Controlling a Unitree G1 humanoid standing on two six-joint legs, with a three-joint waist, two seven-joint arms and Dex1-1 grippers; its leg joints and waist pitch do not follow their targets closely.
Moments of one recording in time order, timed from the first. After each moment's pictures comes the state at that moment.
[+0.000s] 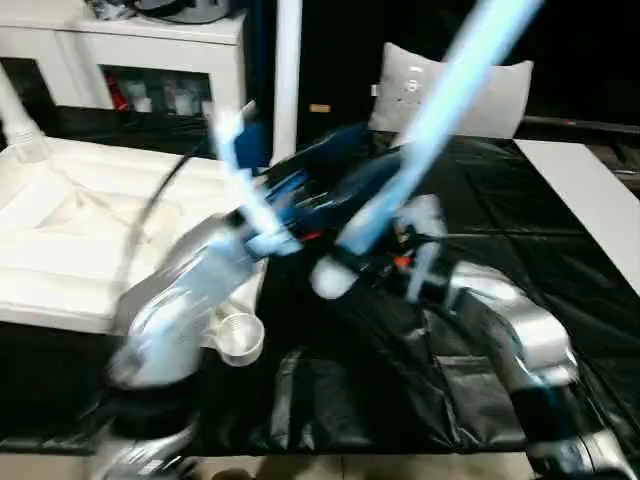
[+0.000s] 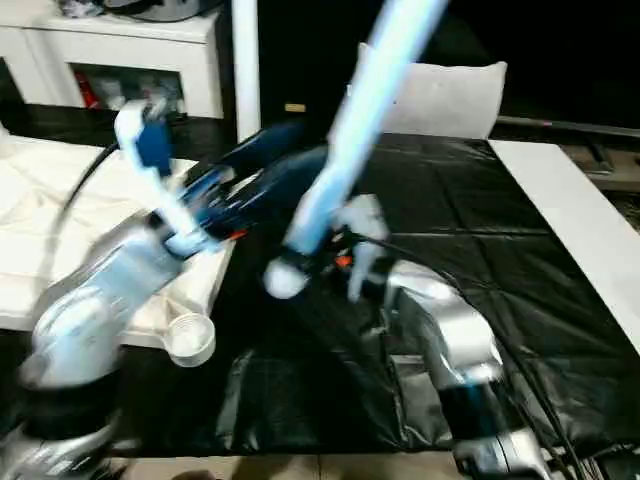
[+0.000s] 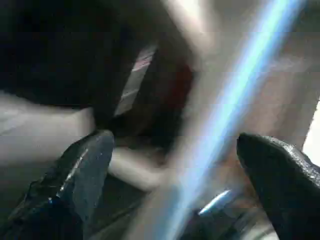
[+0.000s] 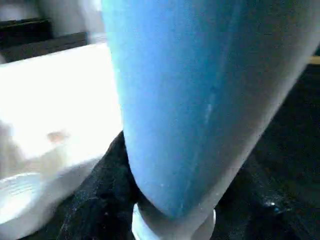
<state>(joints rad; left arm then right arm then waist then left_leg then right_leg) -0.38 0.15 0.09 -0.29 -0.62 0.62 -0.47 -0.36 -0.22 0.02 0.01 0.31 0.46 0.58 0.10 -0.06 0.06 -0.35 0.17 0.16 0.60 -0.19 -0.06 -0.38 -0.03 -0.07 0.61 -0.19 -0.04</state>
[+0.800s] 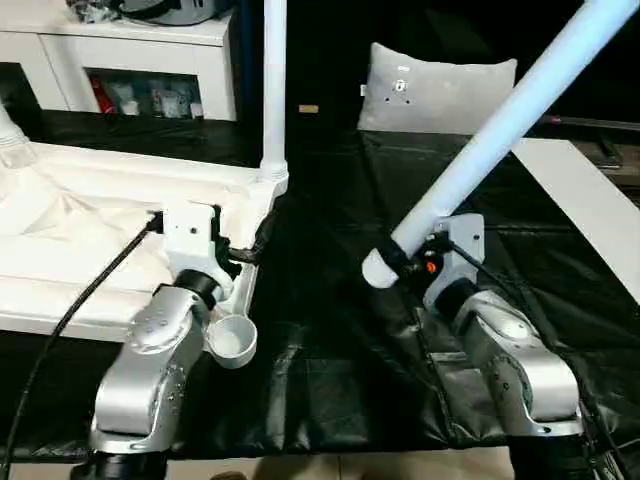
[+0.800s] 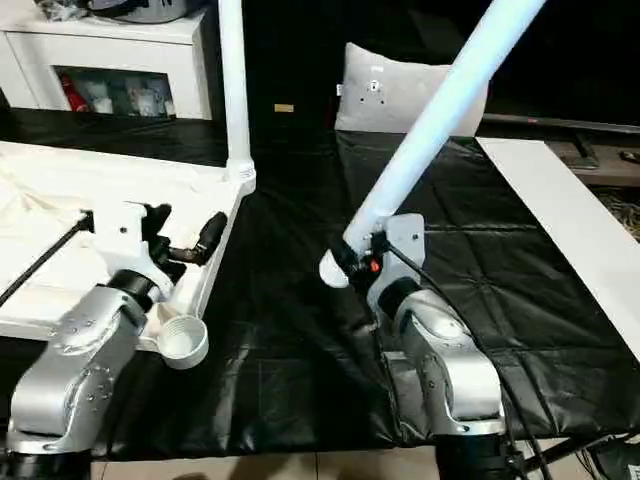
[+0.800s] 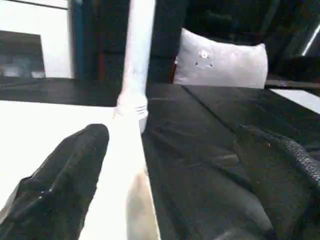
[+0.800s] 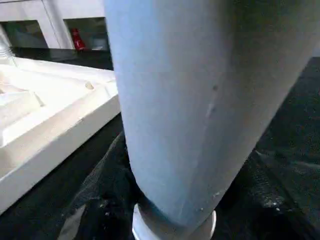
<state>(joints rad) -0.17 0.15 0.05 -0.25 -0.22 0.41 -0.15 -0.22 -0.10 0.00 -0.11 0.24 0.50 0.32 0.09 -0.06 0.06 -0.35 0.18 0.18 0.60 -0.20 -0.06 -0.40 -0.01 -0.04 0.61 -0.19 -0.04</state>
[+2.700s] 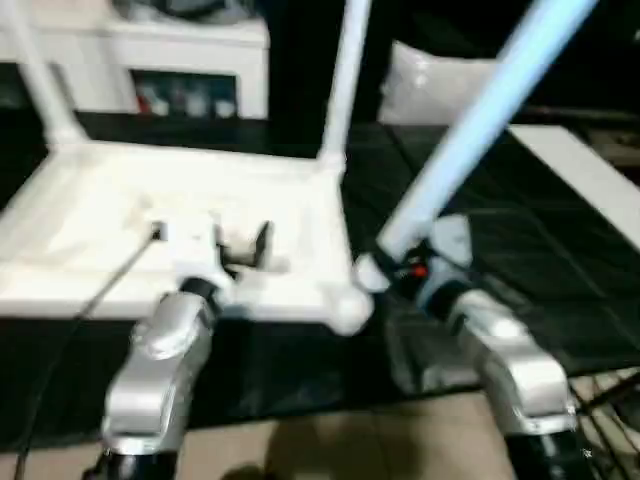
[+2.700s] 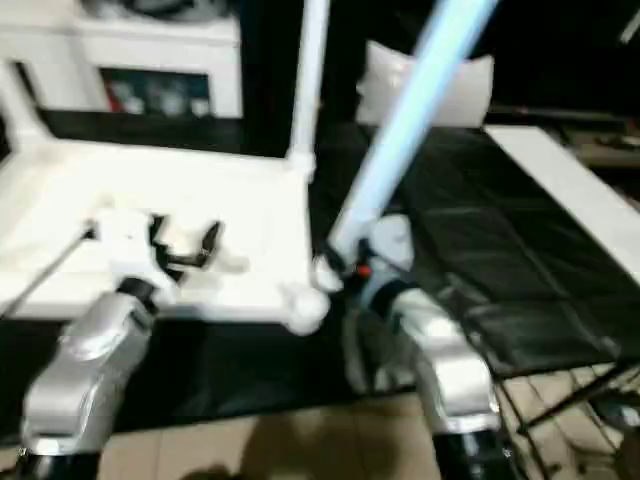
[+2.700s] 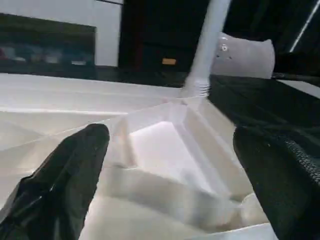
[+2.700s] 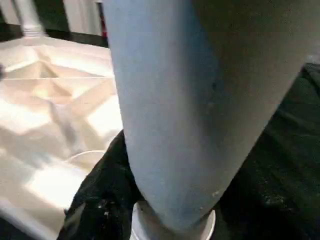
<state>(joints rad) -0.15 0.14 0.04 -0.19 -0.18 0.38 -0.12 -0.23 -0.13 0.07 -0.05 0.20 0.43 0.35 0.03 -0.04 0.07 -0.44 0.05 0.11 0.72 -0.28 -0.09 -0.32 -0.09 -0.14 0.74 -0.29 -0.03</state>
